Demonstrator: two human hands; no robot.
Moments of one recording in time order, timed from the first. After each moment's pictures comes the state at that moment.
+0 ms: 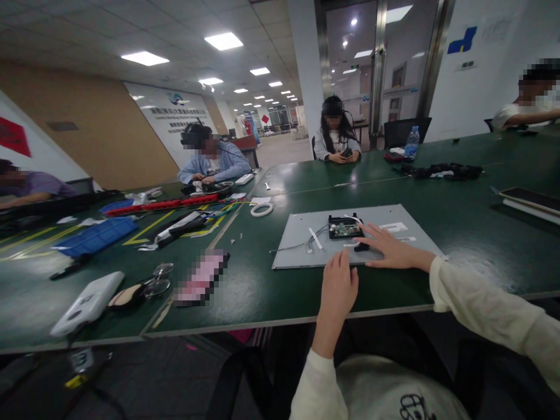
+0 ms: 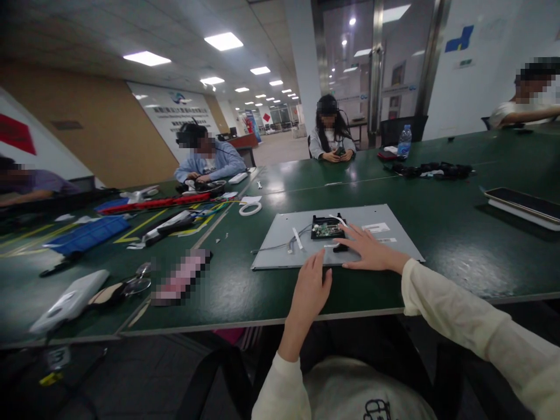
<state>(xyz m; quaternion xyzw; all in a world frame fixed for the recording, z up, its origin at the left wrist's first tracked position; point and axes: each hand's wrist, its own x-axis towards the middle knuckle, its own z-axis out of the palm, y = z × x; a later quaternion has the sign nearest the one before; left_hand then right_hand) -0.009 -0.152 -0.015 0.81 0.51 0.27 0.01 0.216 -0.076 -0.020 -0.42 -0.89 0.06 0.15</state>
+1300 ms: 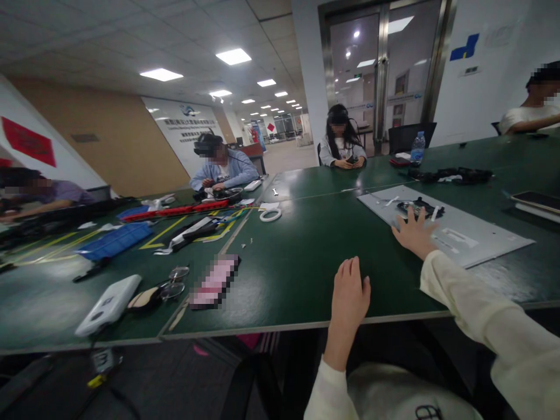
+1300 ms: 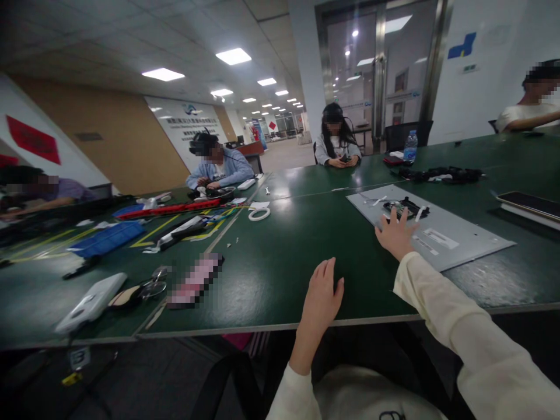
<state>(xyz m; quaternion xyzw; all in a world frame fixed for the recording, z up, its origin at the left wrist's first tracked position) -0.014 -0.170 -0.008 0.81 0.53 0.24 0.04 0.247 -0.006 -0.067 -0.77 -0.62 -0.11 0.14</state>
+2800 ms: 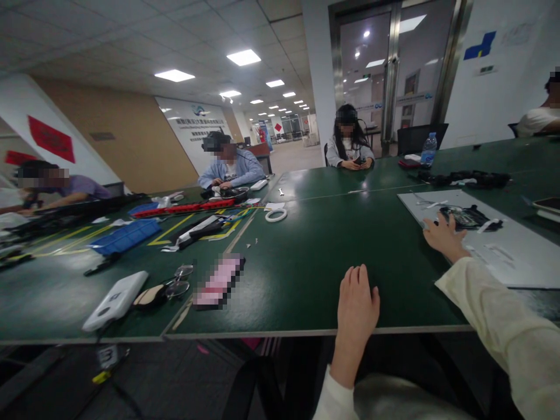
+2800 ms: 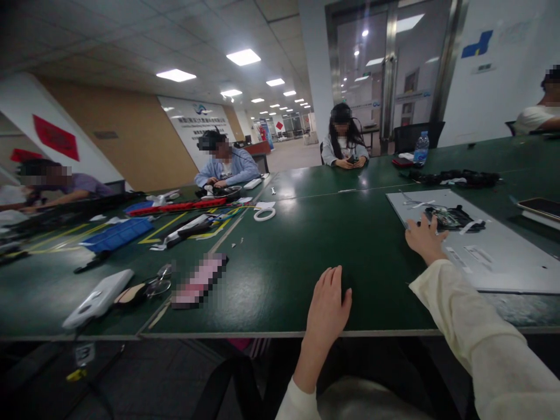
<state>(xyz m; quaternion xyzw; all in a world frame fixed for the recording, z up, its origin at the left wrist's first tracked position) -0.016 -0.172 -0.015 0.79 0.57 0.21 0.07 0.310 0.012 -0.091 -0.80 -0.58 -0.02 0.18</state>
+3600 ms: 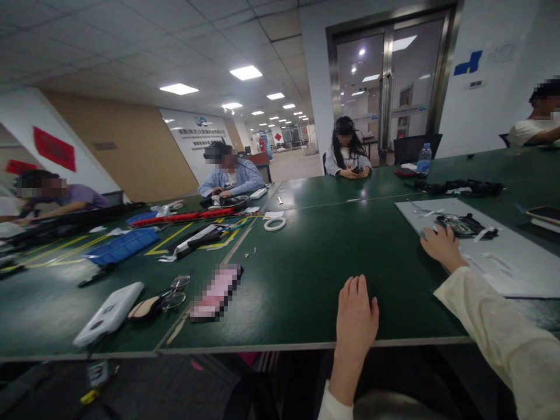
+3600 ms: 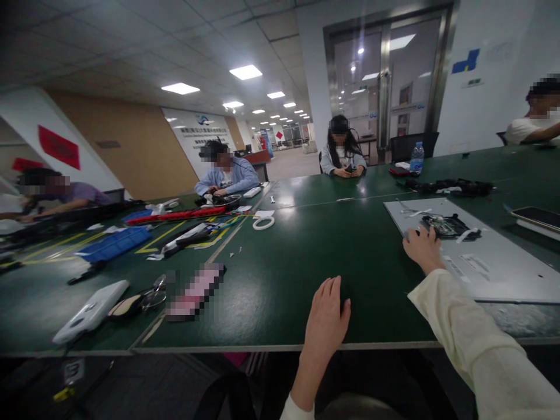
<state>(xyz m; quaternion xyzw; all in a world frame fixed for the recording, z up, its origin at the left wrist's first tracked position) -0.018 -0.175 -0.011 0.79 0.57 0.20 0.06 0.312 0.013 -0.098 -0.79 -0.58 -0.04 0.19</state>
